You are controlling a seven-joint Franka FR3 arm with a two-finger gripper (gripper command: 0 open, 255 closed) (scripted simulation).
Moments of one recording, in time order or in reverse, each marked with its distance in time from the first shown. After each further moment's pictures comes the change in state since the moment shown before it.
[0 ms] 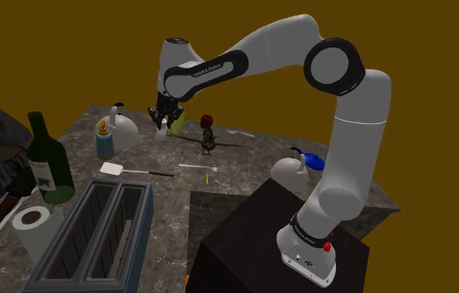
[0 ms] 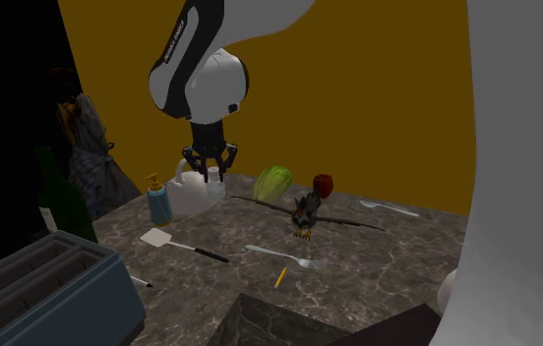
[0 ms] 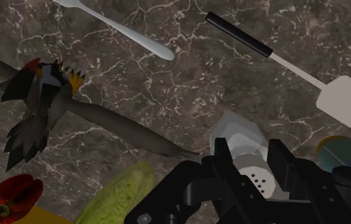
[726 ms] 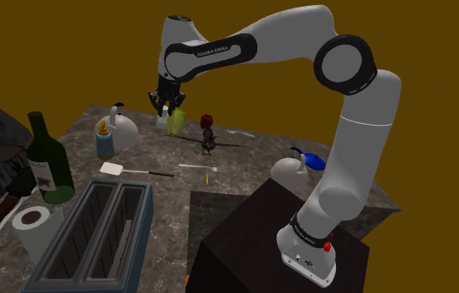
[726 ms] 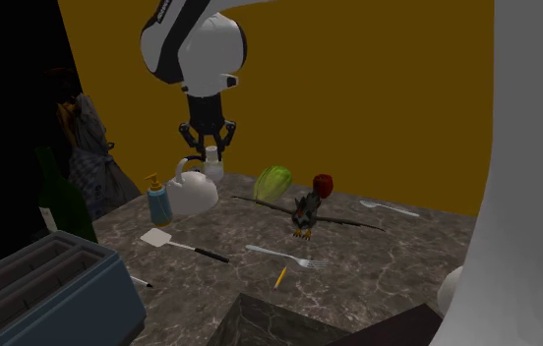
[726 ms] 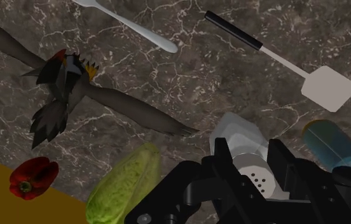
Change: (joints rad) arm -0.005 -0.065 0.009 0.067 0.024 -0.129 -0.024
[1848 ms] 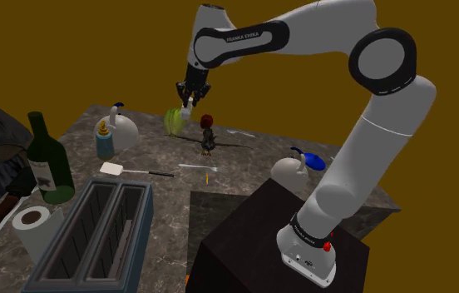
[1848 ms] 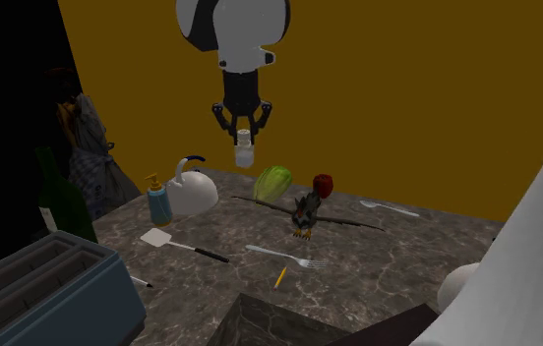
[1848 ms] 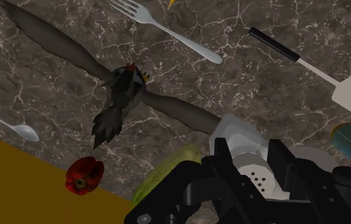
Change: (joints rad) arm -0.086 -0.228 -0.037 -0.175 0.066 -0.039 -0.151
